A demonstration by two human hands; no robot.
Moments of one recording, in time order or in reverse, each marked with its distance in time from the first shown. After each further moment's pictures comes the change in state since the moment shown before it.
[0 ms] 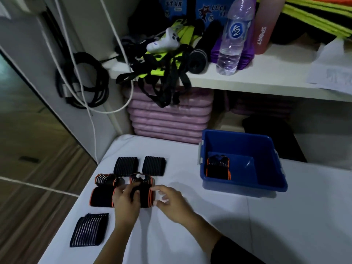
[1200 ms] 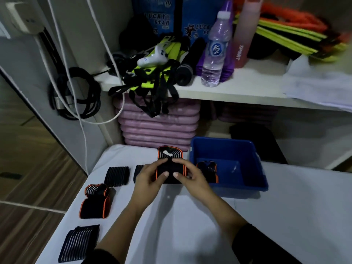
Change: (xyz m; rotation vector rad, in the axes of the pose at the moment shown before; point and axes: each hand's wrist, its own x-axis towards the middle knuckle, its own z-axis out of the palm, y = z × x) left_hand 0.015 0.121 -0.005 -0.382 -0.282 0.356; right_hand -0.010 -0.017 -0.098 0.356 0.267 -0.212
